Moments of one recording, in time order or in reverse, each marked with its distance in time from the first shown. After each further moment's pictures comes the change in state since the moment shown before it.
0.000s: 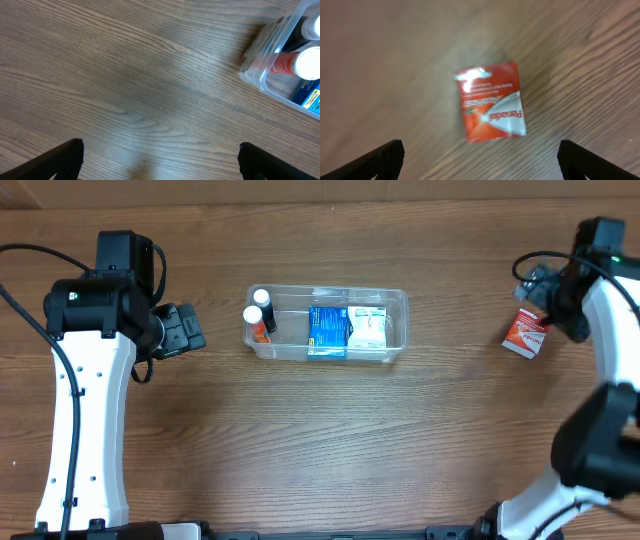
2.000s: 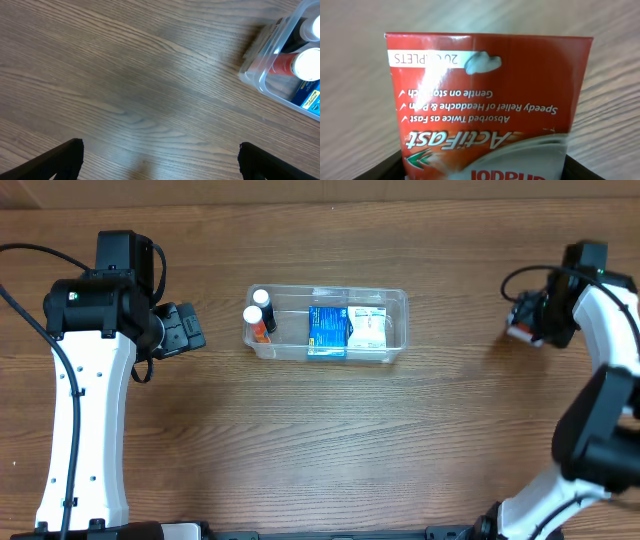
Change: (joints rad) left arm 0.000 0.000 0.000 0.004 0.000 0.000; right arm 0.012 -0.012 -0.082 0.060 -0.118 -0.225
